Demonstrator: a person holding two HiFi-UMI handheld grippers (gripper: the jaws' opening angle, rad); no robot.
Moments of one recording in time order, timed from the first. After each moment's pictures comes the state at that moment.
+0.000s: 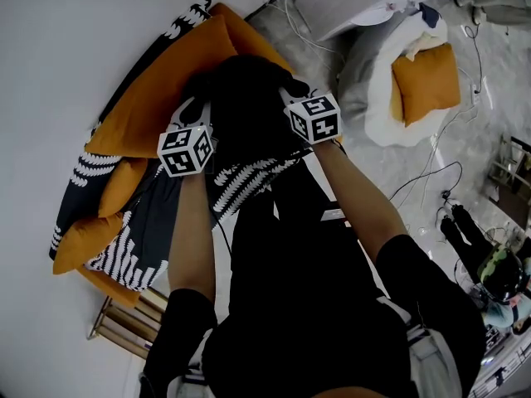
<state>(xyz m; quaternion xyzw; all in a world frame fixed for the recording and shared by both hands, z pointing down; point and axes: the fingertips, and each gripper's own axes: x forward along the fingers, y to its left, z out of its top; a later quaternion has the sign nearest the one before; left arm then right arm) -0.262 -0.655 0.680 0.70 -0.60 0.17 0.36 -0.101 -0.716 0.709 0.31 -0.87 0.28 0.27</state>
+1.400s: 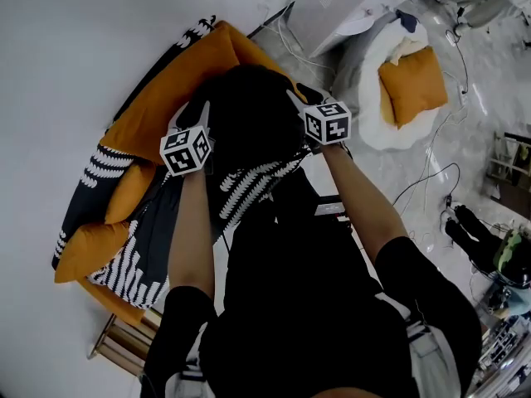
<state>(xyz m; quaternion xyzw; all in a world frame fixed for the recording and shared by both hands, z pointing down) -0.289 -0.617 0.640 0.69 -0.63 0.15 0.32 -0.055 -0.680 0.666 0.37 -0.85 0.28 0.24</state>
